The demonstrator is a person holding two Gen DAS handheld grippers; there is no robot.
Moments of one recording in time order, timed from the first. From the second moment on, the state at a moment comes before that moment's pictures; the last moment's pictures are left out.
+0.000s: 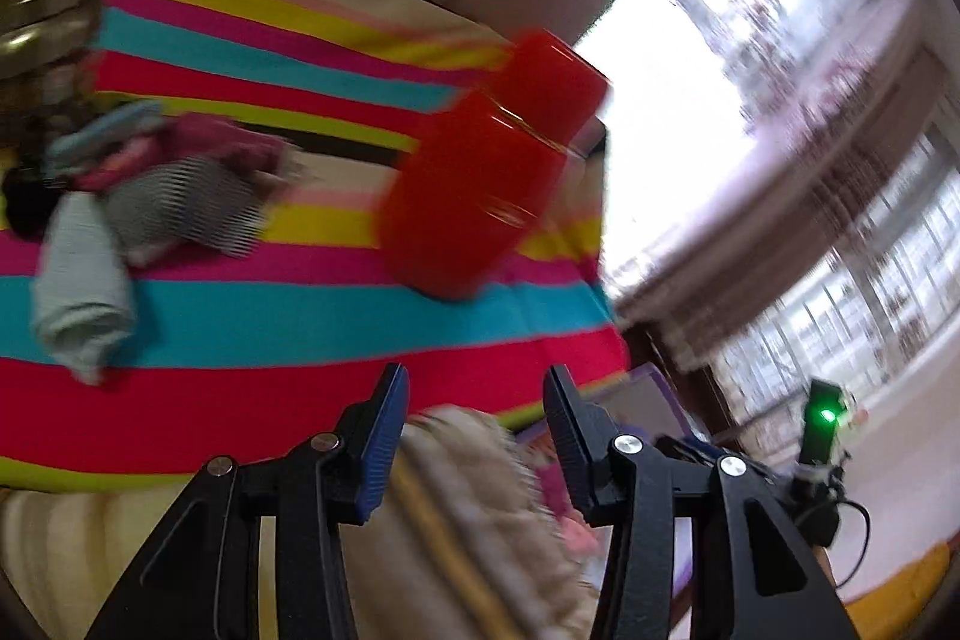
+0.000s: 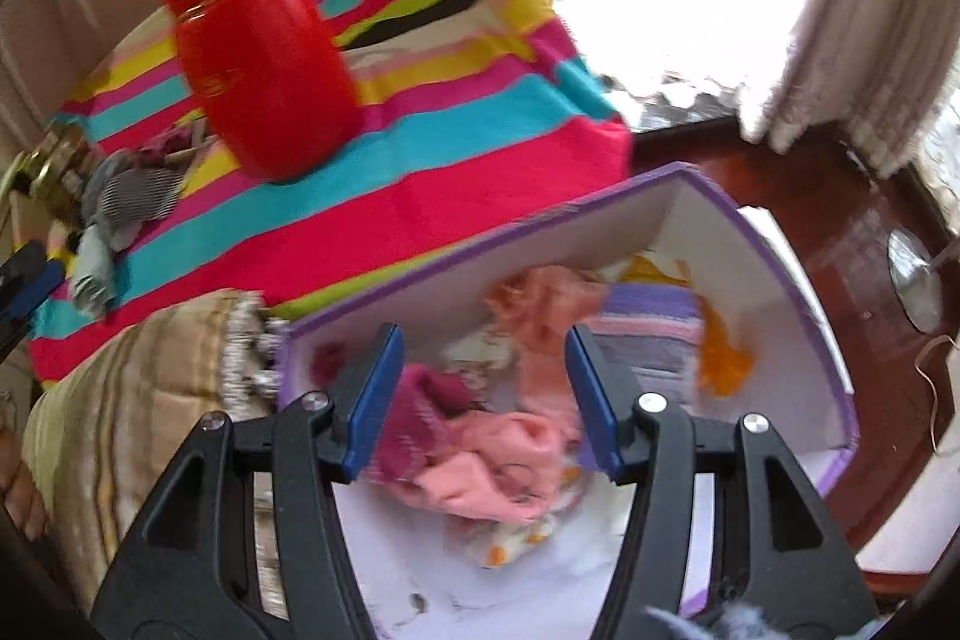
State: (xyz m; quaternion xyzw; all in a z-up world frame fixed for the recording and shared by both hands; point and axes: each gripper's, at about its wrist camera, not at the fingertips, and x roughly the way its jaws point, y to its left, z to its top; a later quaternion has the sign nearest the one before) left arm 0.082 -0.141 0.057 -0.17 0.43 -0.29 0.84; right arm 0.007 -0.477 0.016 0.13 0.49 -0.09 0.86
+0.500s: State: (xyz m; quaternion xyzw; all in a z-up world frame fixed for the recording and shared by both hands) left arm 0.124 0.014 0.035 -0.26 0.41 -0.12 0.86; right arm 0.063 -0.374 0.029 0.07 0.49 0.02 0.87
